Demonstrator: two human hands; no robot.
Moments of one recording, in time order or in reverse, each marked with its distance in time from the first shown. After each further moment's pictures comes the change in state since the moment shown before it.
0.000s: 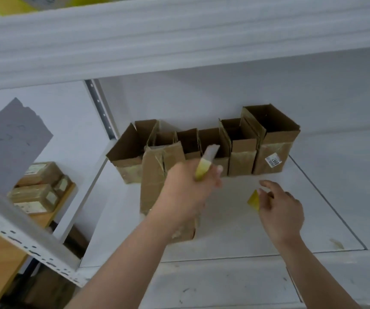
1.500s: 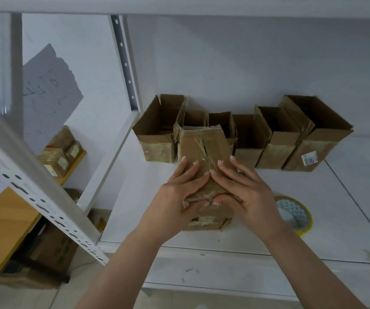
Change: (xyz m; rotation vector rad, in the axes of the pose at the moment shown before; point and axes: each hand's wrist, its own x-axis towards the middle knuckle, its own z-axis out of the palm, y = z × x) left_hand -0.017 -0.132 -0.059 0.256 0.015 0.343; right_hand -0.017 -0.108 0.042 0.245 -0.308 -0.778
